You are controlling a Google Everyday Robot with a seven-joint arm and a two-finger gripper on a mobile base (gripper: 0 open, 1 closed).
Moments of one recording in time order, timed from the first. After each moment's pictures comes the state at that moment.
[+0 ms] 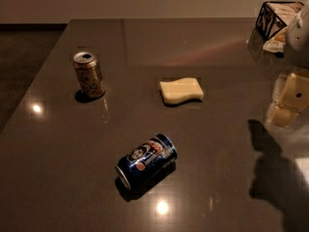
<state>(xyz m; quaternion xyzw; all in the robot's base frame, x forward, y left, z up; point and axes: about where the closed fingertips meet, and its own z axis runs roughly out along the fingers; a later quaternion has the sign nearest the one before) 0.438 -0.217 0.976 -0.60 0.78 -0.03 0.16</state>
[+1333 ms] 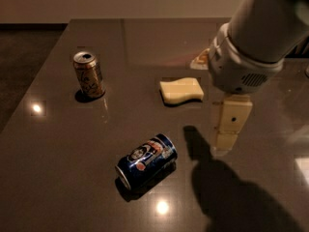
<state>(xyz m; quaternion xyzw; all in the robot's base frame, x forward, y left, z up) 0.414 -0.097 0.950 -0.73 0.67 0.00 0.15</state>
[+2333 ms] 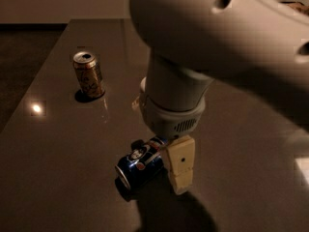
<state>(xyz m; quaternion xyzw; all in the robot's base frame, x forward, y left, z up) 0.370 -0.007 0.894 -0.84 0.53 0.00 0.09</state>
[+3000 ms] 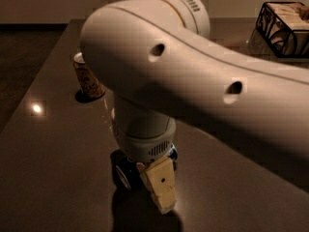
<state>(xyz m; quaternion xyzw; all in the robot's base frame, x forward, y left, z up) 0.344 0.027 0.862 -0.88 0.48 0.00 0.06</state>
